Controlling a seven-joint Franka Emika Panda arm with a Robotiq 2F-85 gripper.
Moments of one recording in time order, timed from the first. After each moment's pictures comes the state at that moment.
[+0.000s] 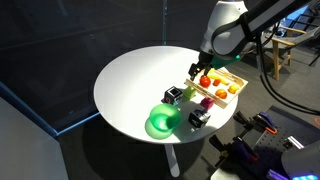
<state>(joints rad) 0.04 0.10 -0.01 -2.45 0.00 2.65 0.16</state>
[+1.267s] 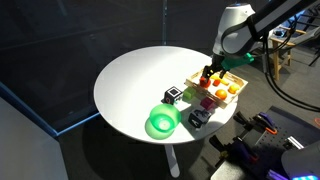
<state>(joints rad) -0.02 0.10 -0.09 -2.48 -0.06 2.54 0.25</state>
